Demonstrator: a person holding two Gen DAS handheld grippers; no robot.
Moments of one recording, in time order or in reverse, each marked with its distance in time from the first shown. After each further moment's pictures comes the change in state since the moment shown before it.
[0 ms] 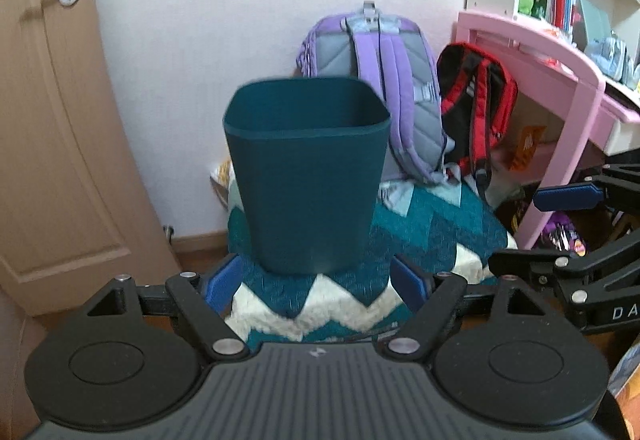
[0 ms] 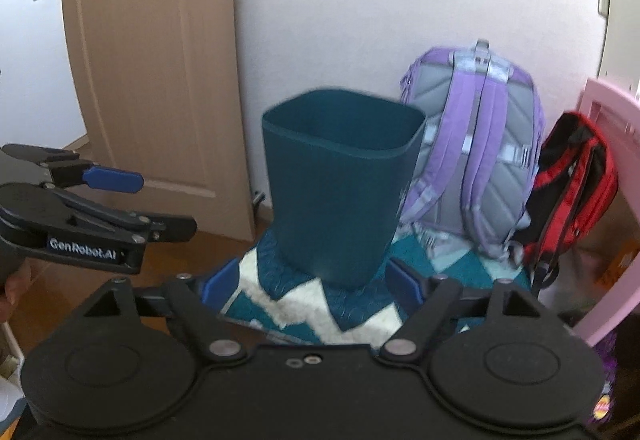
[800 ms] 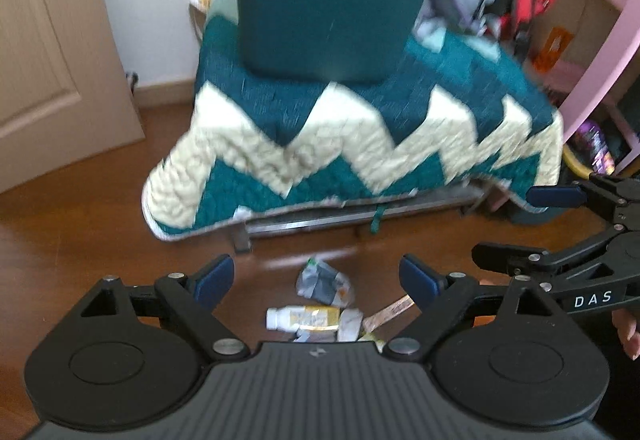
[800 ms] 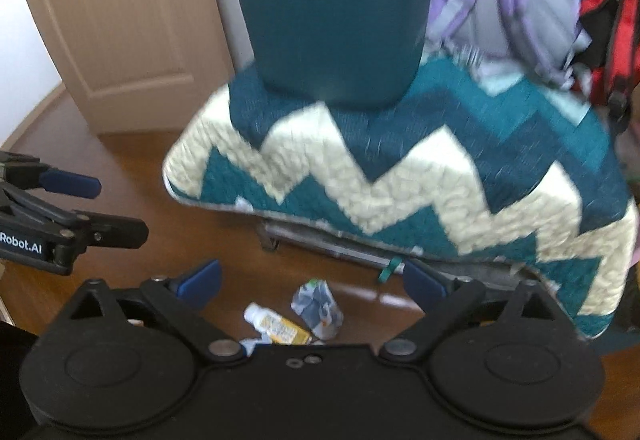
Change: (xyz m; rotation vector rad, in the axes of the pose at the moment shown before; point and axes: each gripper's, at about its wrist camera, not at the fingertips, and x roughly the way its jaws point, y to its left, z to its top) left arm 0.173 0.041 -0.157 -0.099 0.330 -0.082; right arm 0.198 -0.003 -0.157 0.116 0.292 0.022
